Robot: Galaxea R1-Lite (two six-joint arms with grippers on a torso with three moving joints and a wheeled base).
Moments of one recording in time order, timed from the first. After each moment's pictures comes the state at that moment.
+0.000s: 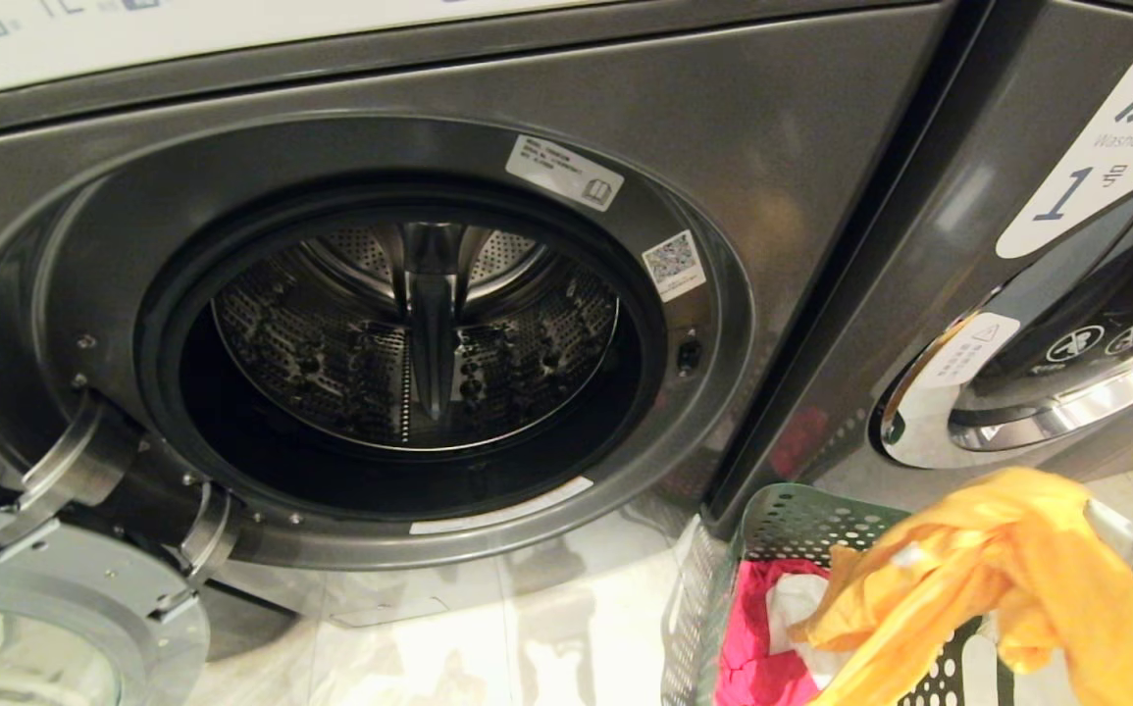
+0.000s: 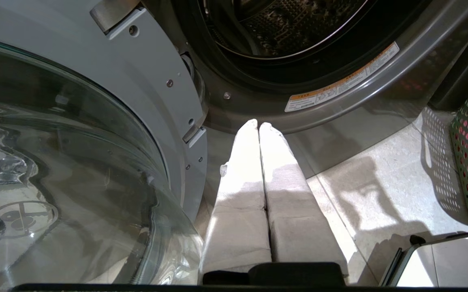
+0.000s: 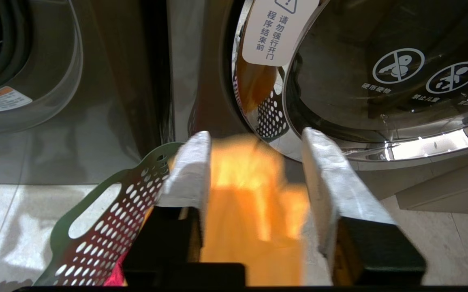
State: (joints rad) left arm 0.00 0.00 0.00 -0.04 -0.07 0.26; right arm -0.02 0.98 -0.09 -0.92 0.10 -0.24
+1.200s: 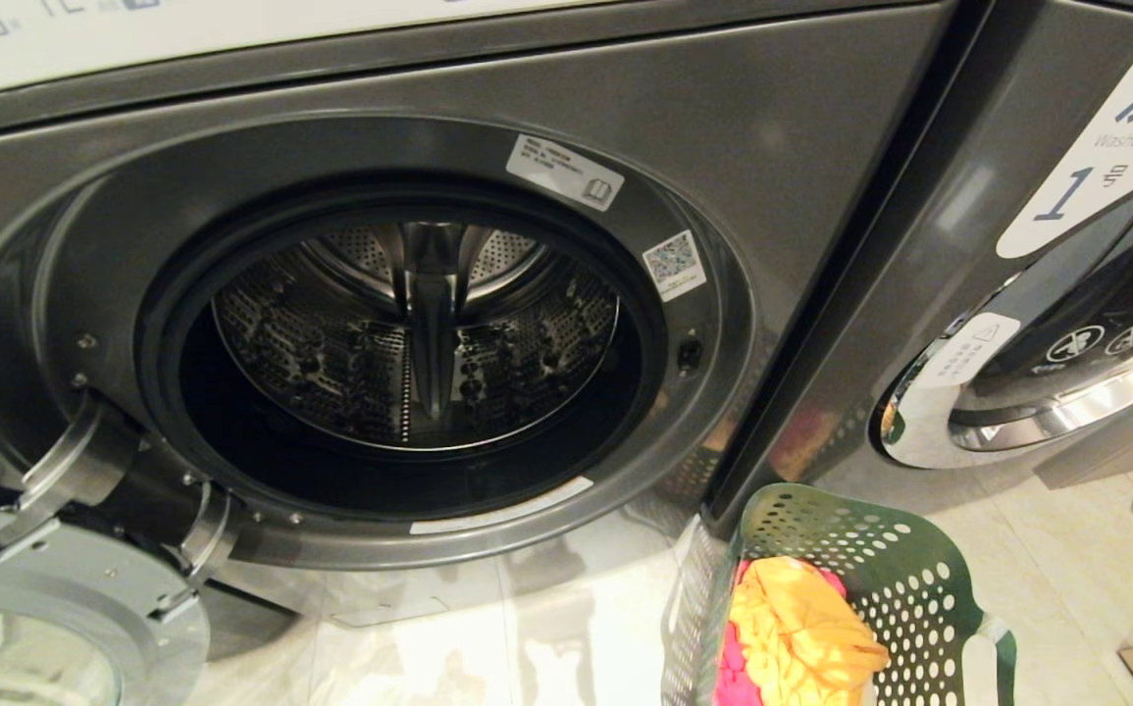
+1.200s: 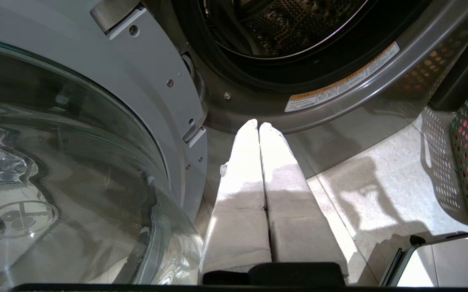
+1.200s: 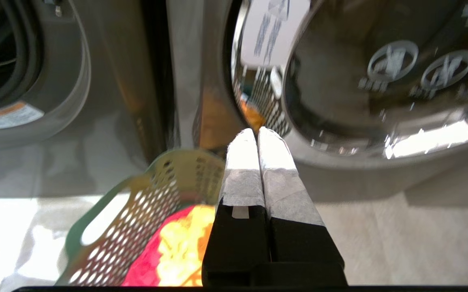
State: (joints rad) left arm 0.00 0.00 0.00 -0.04 -0.07 0.26; right arm -0.01 0.91 -0.06 -0.91 0.09 -0.18
